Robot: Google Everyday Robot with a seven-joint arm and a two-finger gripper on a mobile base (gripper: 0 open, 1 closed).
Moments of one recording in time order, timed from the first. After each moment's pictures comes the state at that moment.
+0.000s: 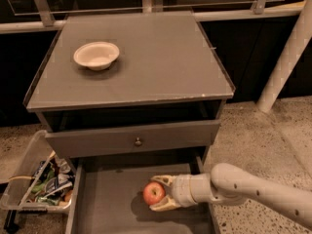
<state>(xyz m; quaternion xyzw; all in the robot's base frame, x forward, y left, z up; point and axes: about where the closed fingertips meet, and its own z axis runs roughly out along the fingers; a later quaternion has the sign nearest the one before) 0.437 -0.016 0.494 -0.63 0.62 0.26 0.39</state>
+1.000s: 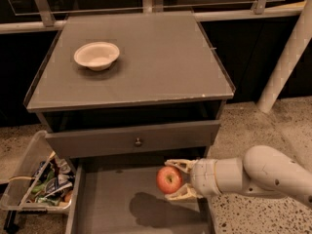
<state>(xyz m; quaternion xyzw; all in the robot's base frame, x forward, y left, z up) 0.414 -0.063 0.647 -0.67 0.59 0.18 0.42</state>
